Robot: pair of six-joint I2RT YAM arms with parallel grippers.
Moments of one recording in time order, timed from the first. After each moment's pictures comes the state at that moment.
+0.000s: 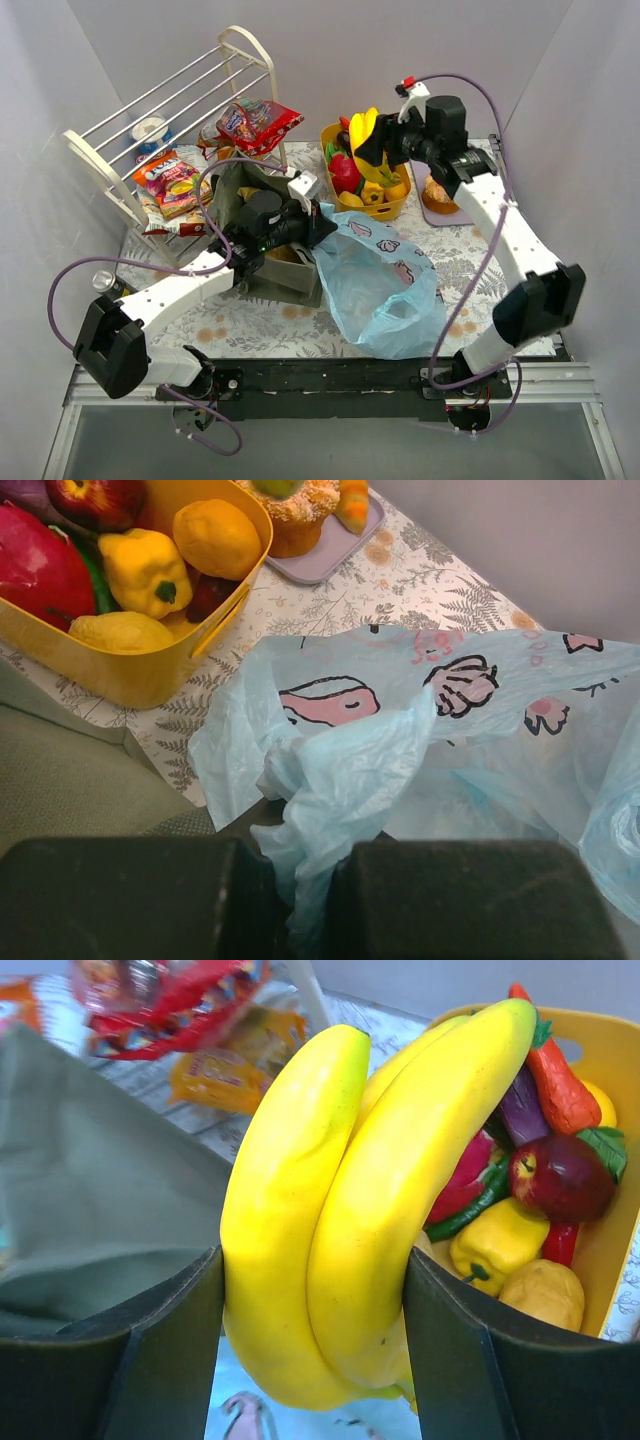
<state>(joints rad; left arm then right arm) -0.69 1.30 0.93 0.15 0.29 -0.22 0.37 1.63 1.66 -0.40 -0.36 0.19</state>
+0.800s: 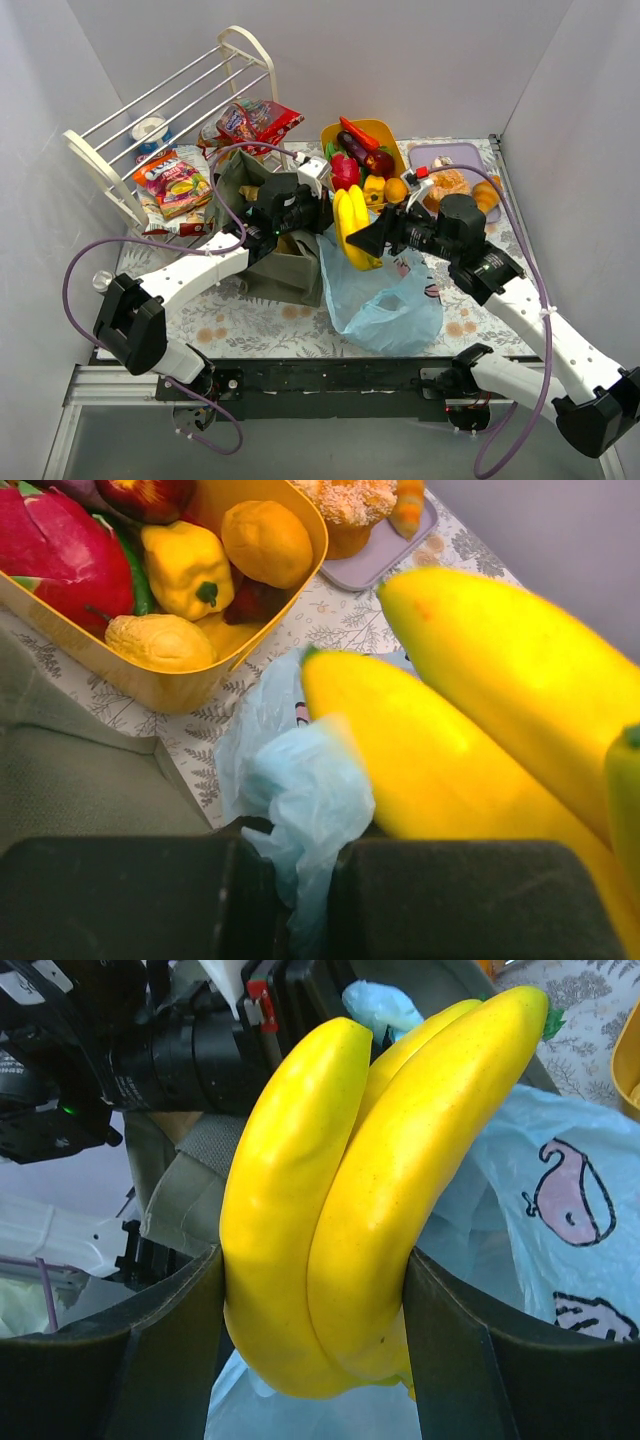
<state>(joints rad) -0.68 1.46 1.09 0.07 0.22 -0.25 0.60 0.95 0.93 -0.19 -0.43 0.51</state>
